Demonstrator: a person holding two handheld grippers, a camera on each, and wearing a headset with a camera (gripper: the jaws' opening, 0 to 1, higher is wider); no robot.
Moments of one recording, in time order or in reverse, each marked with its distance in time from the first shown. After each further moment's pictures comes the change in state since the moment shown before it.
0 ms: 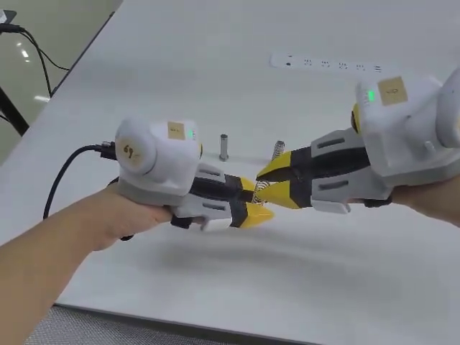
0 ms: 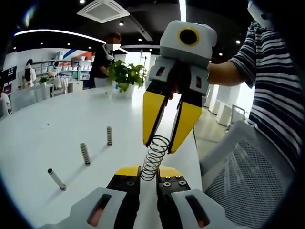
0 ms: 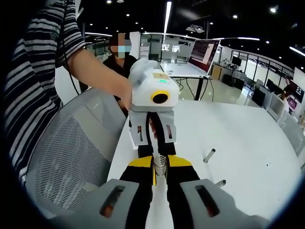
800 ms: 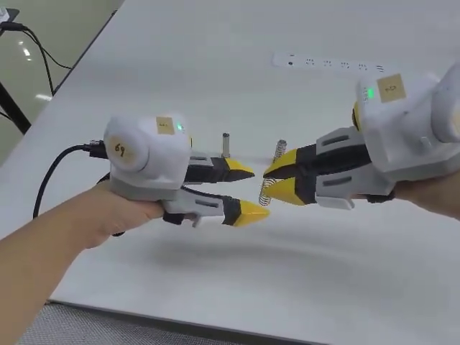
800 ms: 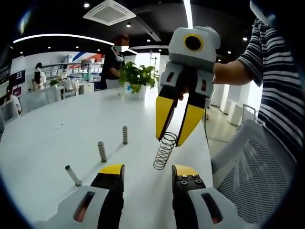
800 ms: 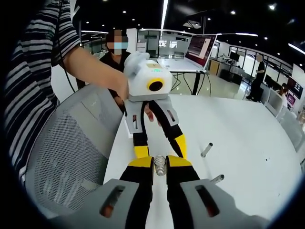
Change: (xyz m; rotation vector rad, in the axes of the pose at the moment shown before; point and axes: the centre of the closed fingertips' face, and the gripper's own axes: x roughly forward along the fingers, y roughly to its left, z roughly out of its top) left arm -0.017 0.021 0.000 0.010 -0.005 0.120; right arm -0.001 -0.010 -0.012 0.030 0.038 -0.017
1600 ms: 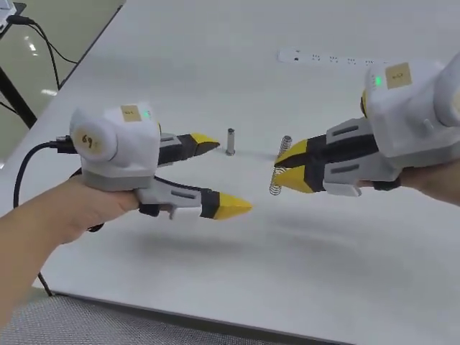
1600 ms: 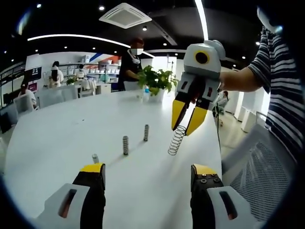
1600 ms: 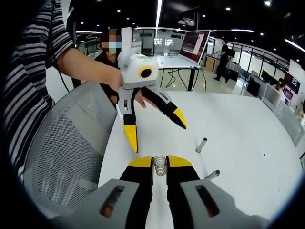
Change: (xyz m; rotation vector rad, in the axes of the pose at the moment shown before) left arm -0.038 0.033 -0.009 -0.068 -0.033 0.154; right arm -0.002 -0.013 -0.007 0.030 0.018 -0.029
